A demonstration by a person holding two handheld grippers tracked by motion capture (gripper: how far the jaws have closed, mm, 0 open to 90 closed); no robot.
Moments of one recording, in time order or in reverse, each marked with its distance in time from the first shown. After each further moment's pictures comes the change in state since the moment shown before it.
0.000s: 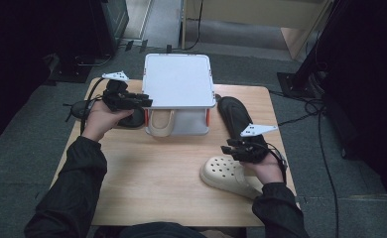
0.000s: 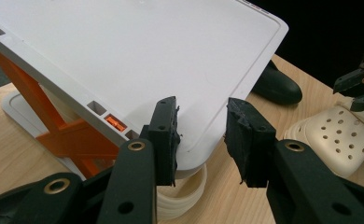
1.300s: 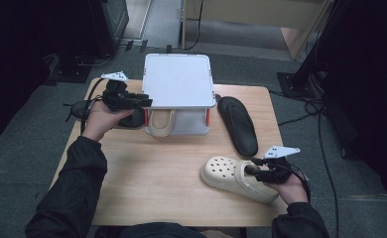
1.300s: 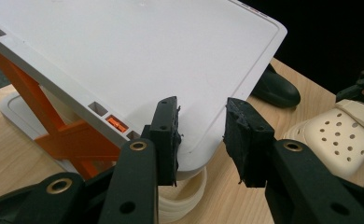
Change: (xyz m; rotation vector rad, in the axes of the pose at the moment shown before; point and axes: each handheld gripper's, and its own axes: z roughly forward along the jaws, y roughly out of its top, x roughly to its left) left arm 0.002 -0.002 0.000 -0.018 -0.008 -0.006; right arm -0.021 -0.079 -0.033 0.086 -0.055 0.008
